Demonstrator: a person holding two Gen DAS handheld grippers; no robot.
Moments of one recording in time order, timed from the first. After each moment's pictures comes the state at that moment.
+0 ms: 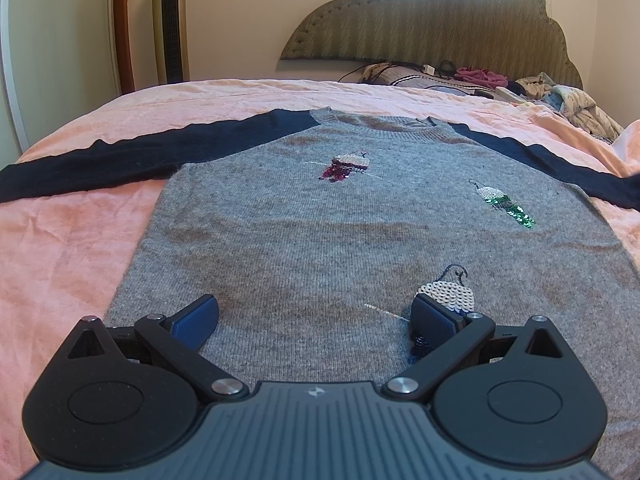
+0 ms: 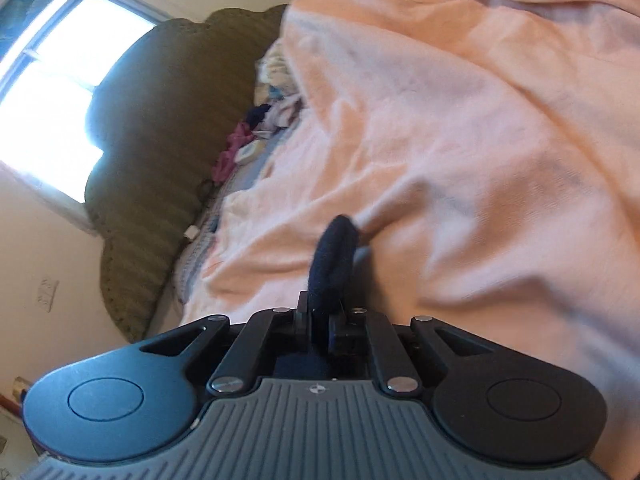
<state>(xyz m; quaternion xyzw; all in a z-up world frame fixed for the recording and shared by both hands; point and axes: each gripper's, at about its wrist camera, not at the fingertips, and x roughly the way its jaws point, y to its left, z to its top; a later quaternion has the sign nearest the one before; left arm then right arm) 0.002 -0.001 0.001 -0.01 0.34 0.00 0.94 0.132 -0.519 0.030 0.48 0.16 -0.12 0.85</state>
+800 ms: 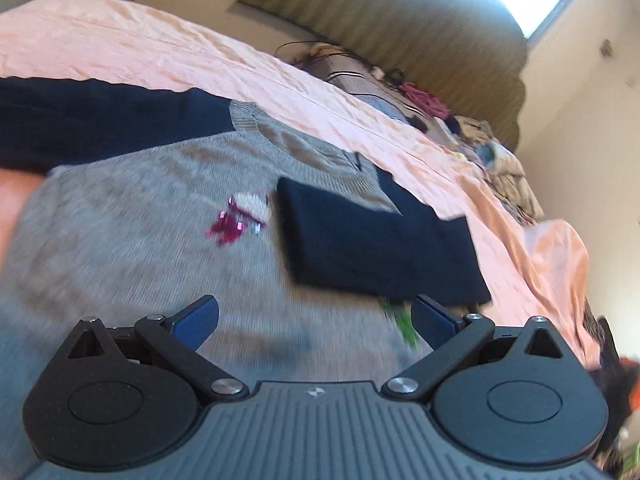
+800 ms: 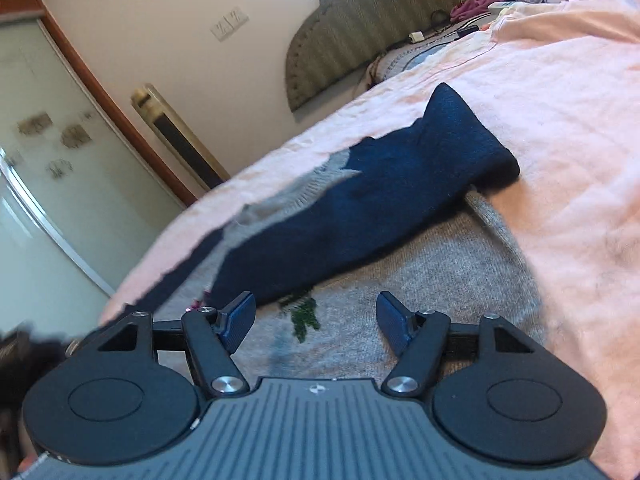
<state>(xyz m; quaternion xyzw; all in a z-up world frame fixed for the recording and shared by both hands) 0.113 0.013 0.034 -0.23 0.40 -0.12 0.88 0.068 -0.248 0.007 0.29 0.29 0.17 0.90</state>
